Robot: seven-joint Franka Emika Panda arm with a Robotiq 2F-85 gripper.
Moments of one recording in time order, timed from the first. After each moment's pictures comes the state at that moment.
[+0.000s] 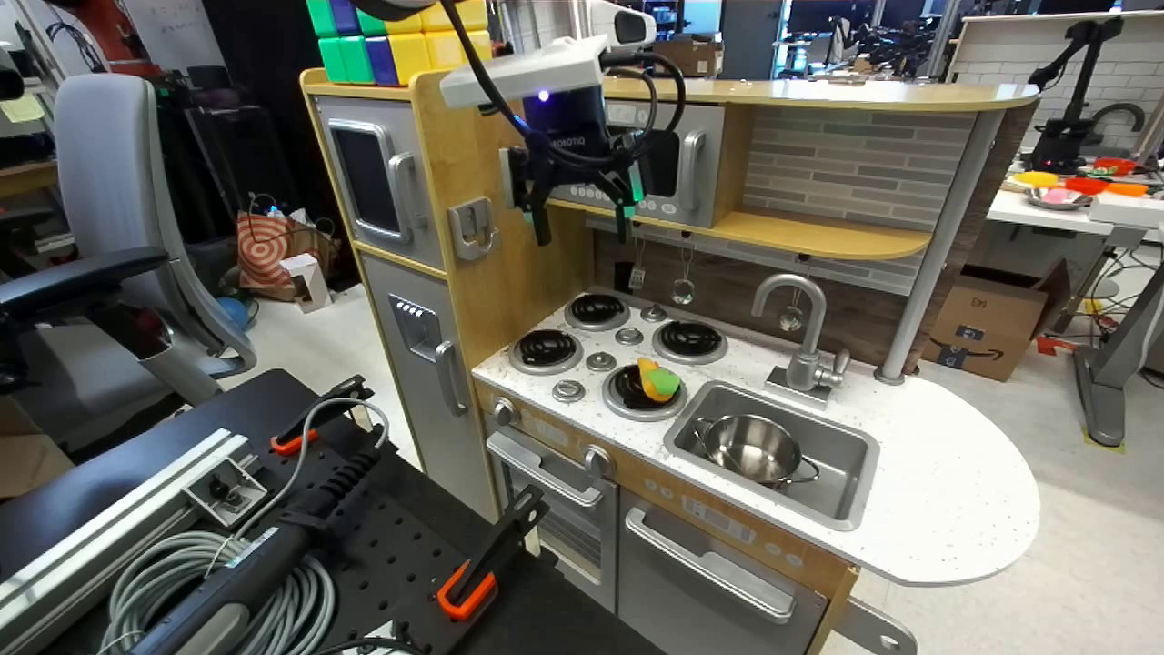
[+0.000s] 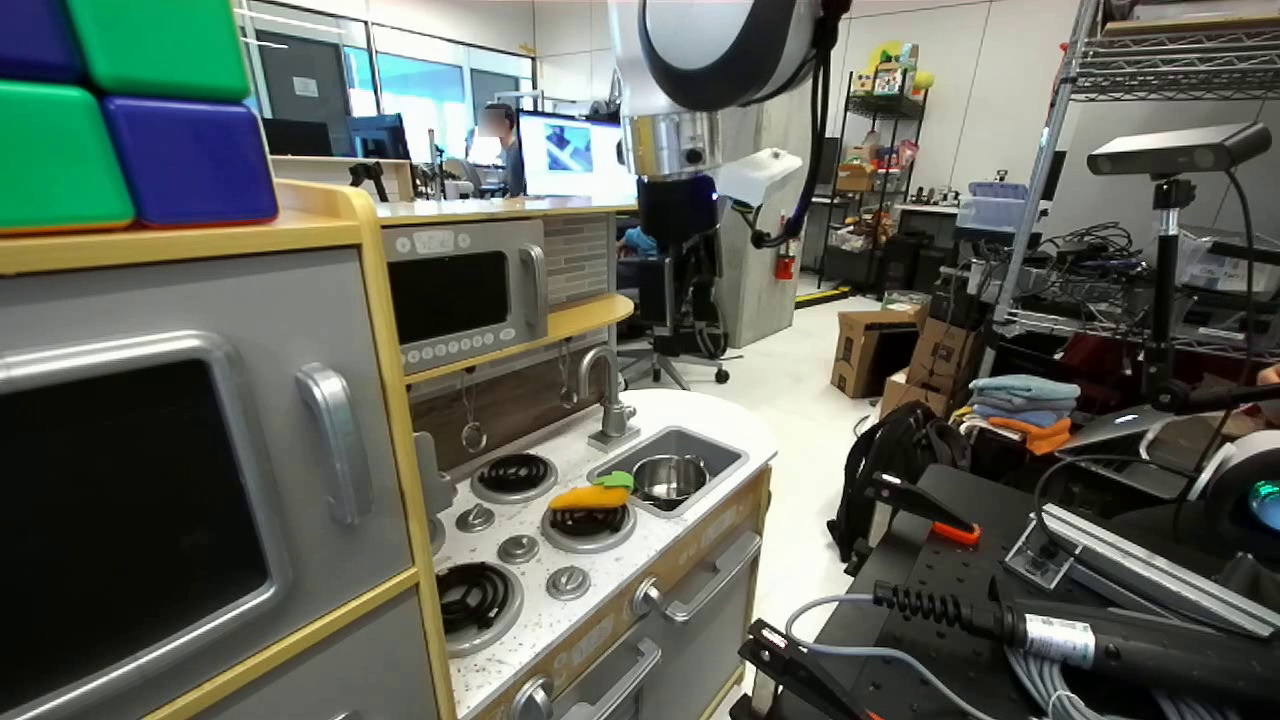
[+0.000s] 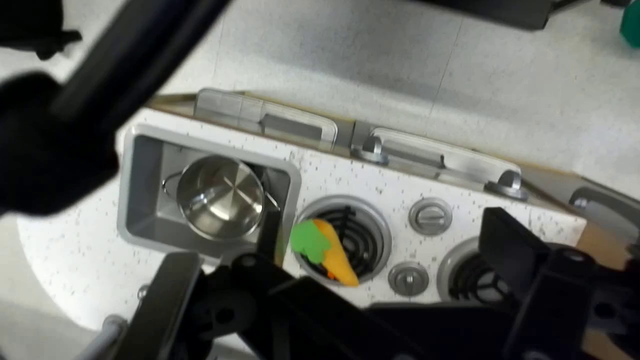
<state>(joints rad) 0.00 0.25 0.02 -2.14 -0.26 2.36 -0.10</state>
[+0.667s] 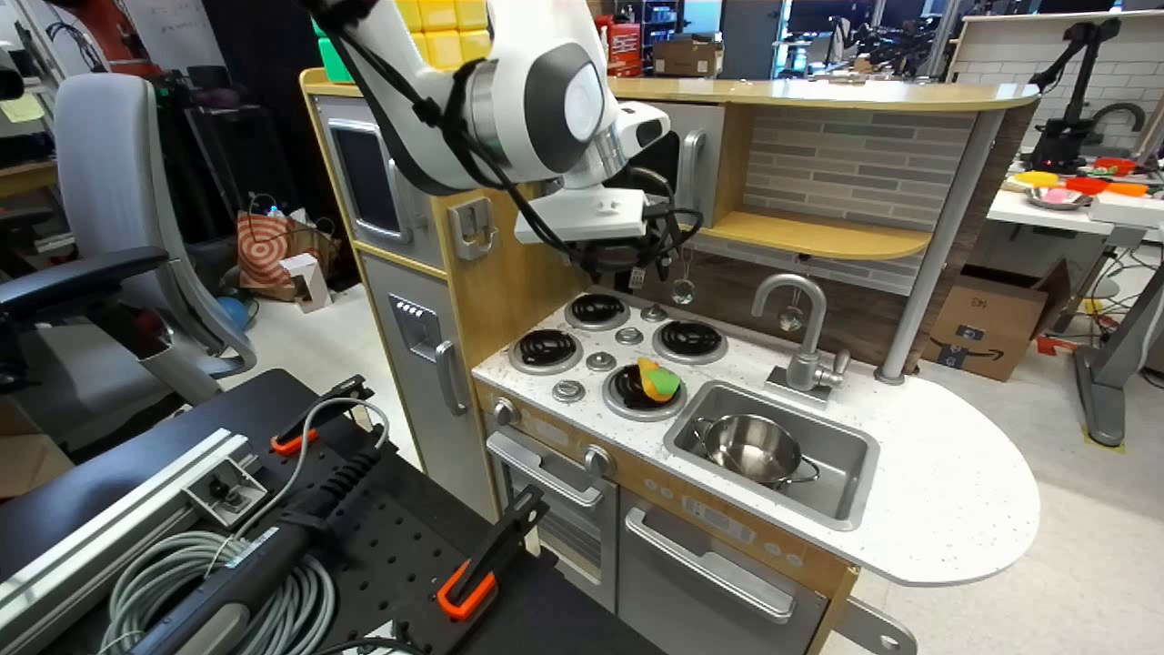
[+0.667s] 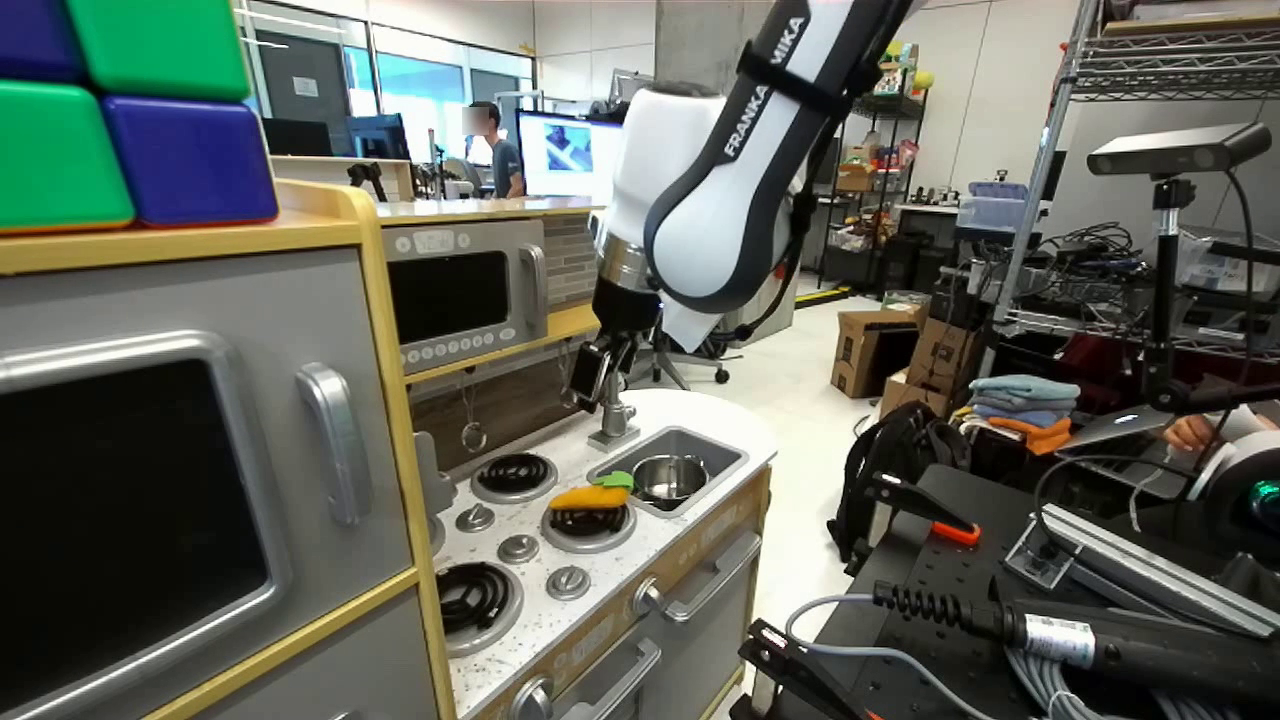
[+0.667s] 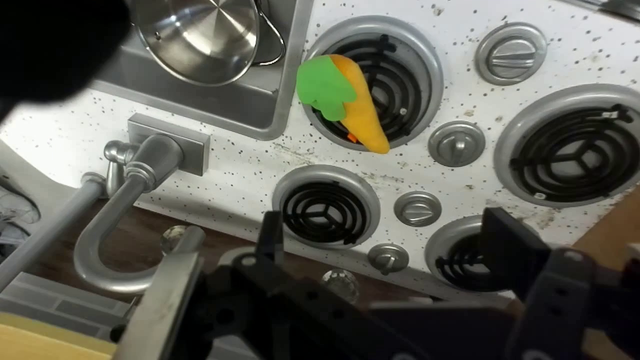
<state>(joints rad) 0.05 0.59 -0.09 -2.06 -0.33 3.02 -0.04</state>
